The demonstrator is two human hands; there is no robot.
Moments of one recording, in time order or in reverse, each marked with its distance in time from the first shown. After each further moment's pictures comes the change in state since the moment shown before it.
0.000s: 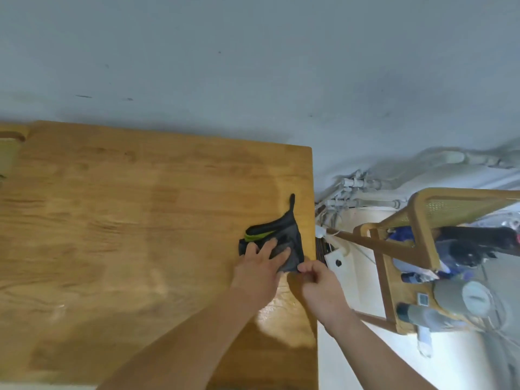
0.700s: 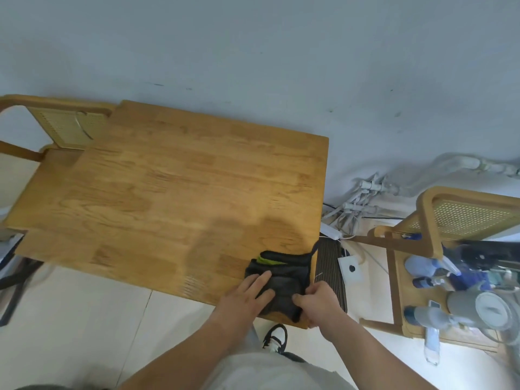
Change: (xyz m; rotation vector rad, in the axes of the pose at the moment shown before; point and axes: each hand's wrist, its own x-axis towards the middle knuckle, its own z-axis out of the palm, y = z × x) left_hand -0.198 0.052 0.058 0.039 -0.118 0.057; right_hand -0.087 0.104 -0.001 -0.111 -0.196 0.249
